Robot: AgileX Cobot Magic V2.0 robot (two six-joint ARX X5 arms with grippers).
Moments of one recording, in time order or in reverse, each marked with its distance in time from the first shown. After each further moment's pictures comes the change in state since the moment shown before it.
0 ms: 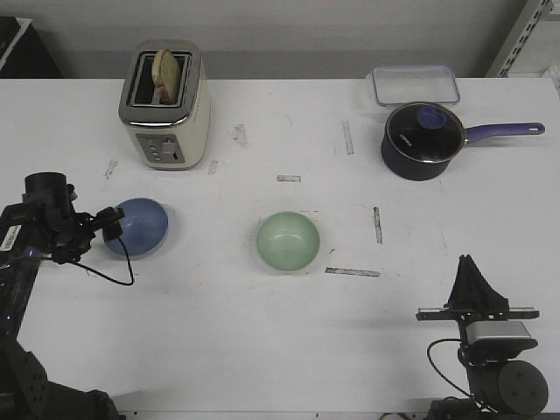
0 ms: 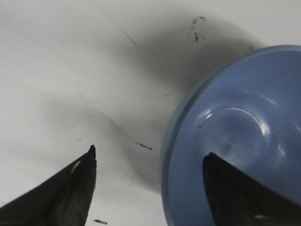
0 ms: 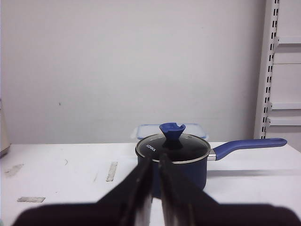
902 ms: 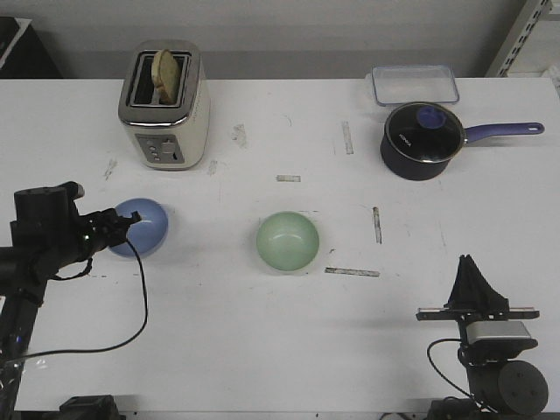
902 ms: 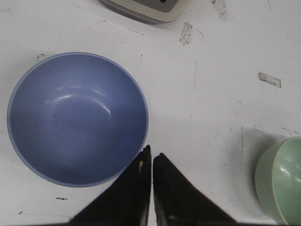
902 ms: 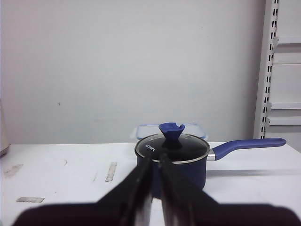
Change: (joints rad) left arm -0.165 -0.406 -0.008 0.004 0.131 -0.088; right arm 0.000 0.000 0.000 0.000 0.000 0.000
